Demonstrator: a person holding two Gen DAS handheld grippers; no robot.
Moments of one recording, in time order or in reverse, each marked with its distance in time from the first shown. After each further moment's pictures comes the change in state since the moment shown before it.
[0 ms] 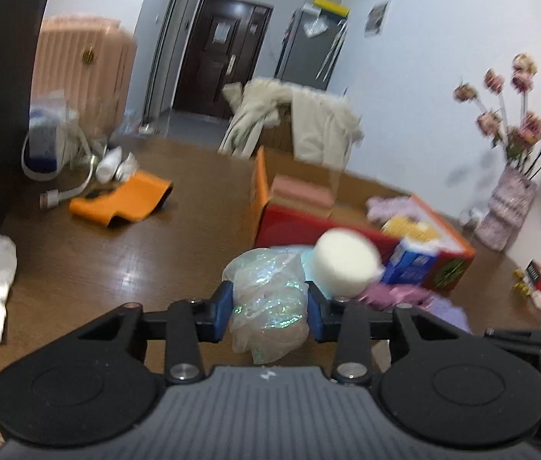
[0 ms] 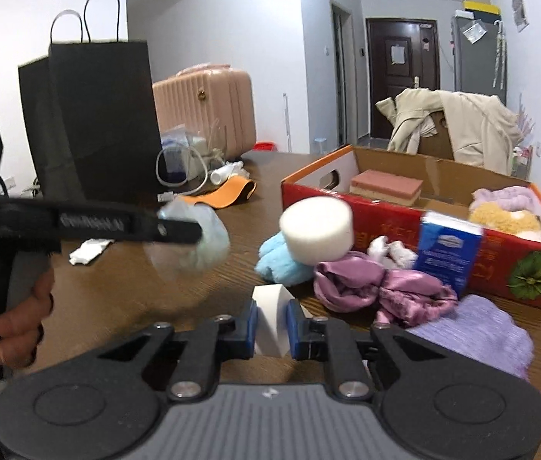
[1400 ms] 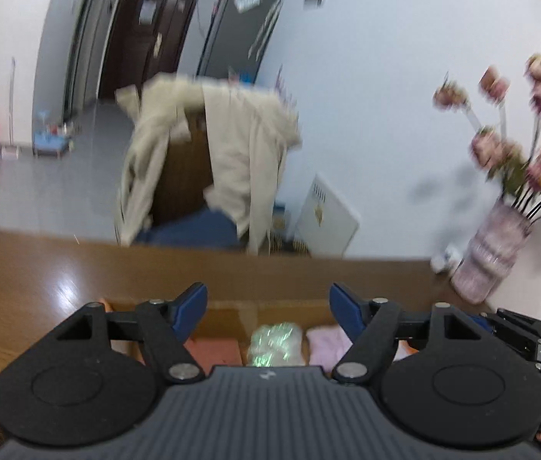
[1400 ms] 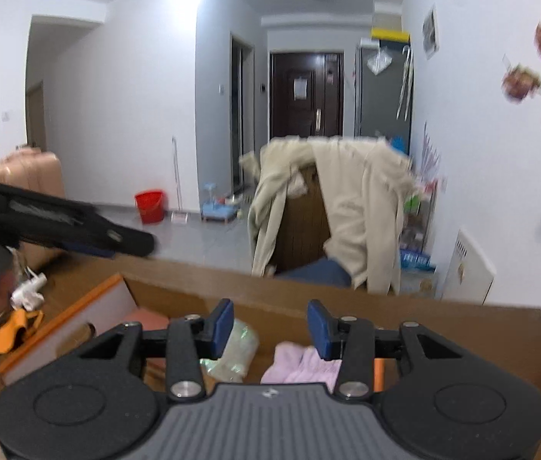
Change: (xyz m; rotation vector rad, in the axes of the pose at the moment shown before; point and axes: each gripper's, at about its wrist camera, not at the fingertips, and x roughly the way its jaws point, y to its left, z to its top) left arm 0.235 -0.084 0.204 0.093 0.089 -0.189; right arm 0.077 -0.227 0.161 0.052 -0.128 -0.301
